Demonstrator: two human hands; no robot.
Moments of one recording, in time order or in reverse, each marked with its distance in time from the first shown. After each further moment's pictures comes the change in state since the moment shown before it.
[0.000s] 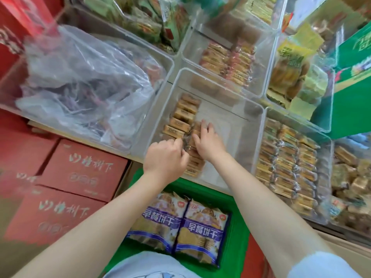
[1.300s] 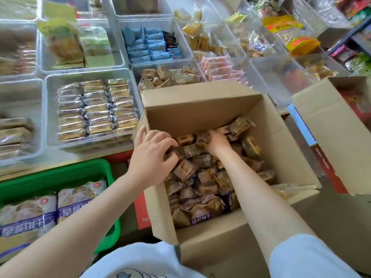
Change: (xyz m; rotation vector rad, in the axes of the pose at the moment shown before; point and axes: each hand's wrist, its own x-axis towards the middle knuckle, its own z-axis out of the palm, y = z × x) left_hand -0.178 0.509 0.051 -0.166 -0.204 0.584; right_hand -0.372 0.556 0.047 0.471 0.168 0.573
